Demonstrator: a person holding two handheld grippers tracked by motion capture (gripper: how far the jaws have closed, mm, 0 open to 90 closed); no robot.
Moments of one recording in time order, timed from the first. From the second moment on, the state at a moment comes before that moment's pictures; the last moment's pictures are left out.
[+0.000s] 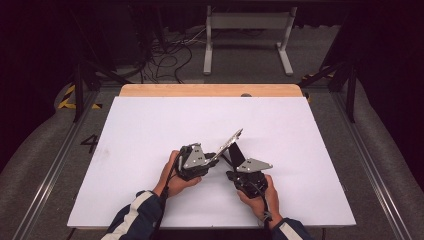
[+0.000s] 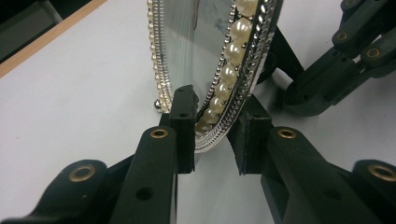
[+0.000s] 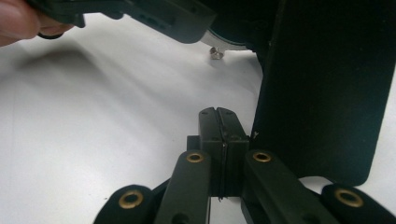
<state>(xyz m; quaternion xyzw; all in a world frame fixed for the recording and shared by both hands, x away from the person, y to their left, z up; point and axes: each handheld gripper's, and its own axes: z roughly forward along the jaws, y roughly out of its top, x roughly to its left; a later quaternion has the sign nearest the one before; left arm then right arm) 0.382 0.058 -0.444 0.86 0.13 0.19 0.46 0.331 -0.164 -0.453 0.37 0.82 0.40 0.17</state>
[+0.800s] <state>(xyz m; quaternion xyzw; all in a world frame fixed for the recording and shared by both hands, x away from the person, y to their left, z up) 0.366 0.050 -0.442 0.86 0.12 0.19 0.45 0.336 -0.184 -0.451 0.37 0.83 0.40 0.14</state>
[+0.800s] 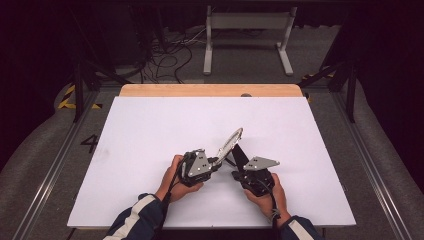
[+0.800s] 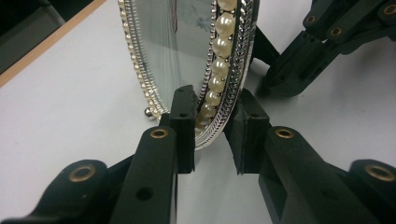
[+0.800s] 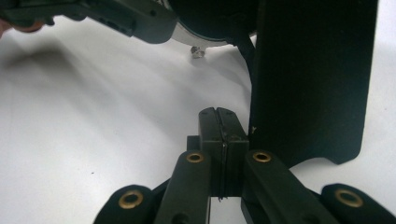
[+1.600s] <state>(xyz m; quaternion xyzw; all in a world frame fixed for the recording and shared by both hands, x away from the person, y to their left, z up) 0.365 0.047 -0.441 0.86 0.11 0.16 0.47 0.341 -0.205 -0.457 0.39 0.83 0.38 0.15</state>
